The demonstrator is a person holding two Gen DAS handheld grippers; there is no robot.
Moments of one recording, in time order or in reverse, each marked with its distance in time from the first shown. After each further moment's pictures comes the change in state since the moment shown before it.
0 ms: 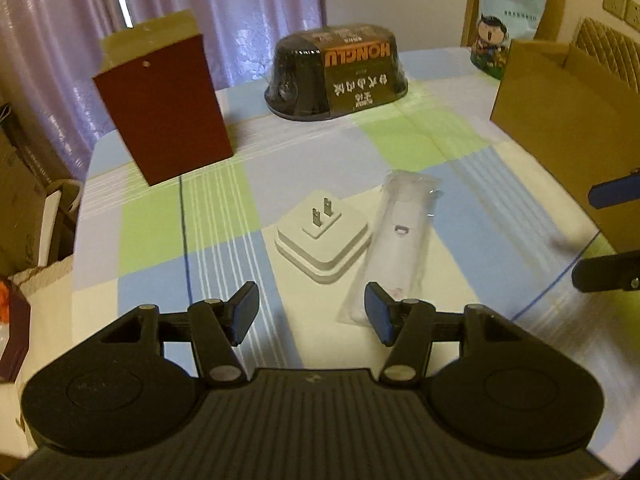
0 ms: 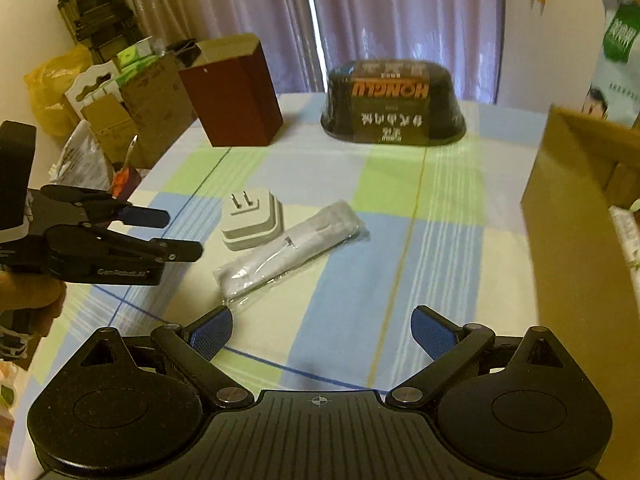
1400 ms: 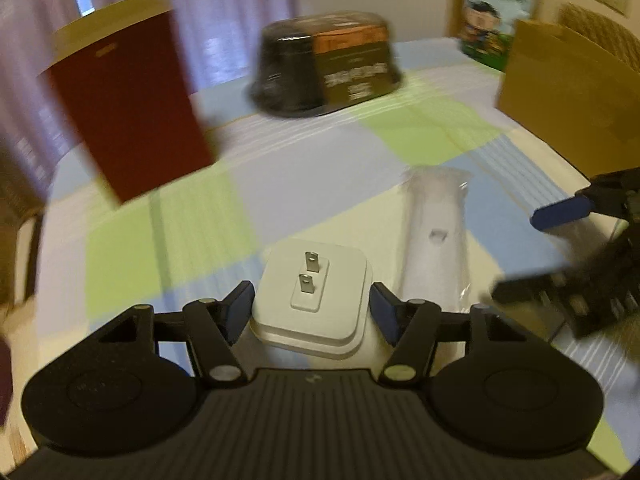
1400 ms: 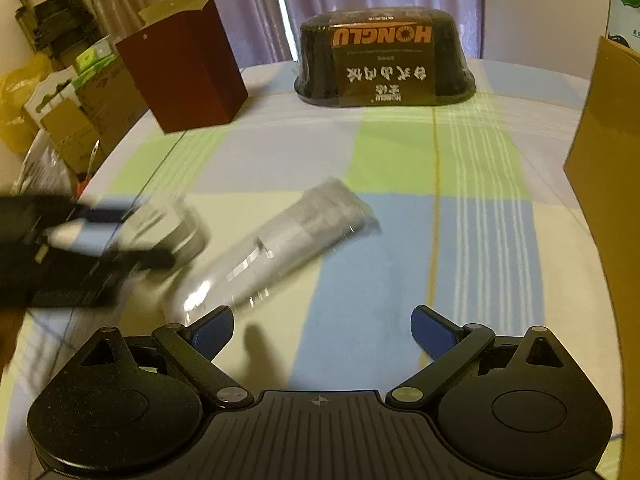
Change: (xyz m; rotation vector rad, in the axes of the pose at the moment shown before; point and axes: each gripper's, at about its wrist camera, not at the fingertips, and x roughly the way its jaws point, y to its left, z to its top) left arm 0.040 0.021 -0.014 0.014 -0.044 -0.035; right arm 0.092 0.000 0.004 0.098 0.008 -0.057
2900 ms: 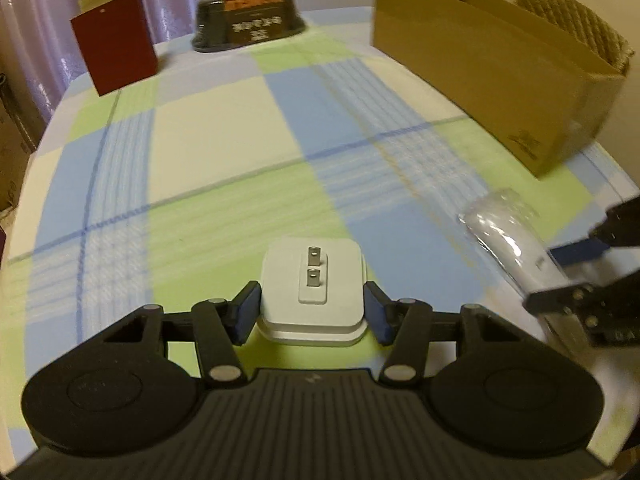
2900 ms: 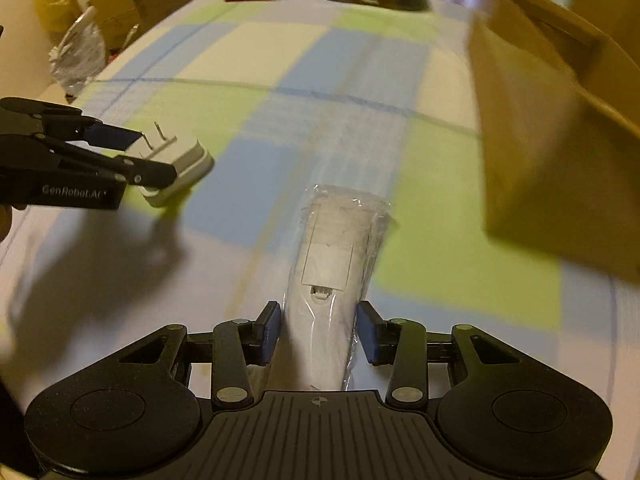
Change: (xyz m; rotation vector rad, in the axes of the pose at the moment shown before) left arm -0.127 -0.181 -0.117 -0.045 0.076 -0.007; right arm -0.185 -0.016 -0.213 -0.198 0.185 -0.096
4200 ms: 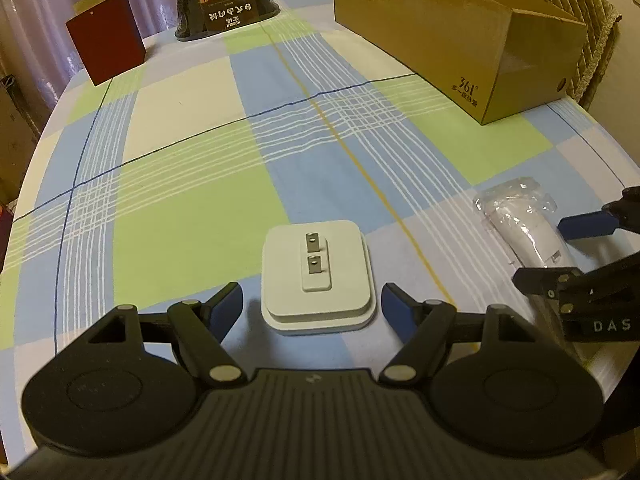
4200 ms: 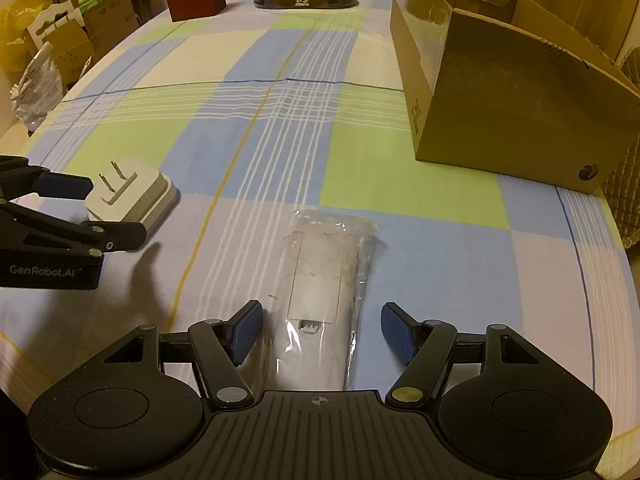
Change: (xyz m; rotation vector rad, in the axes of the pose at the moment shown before) left arm -0.020 -0.064 -0.037 0.008 0.035 0.053; right arm -0.021 -0.011 -0.051 0.142 -0.066 -0.086
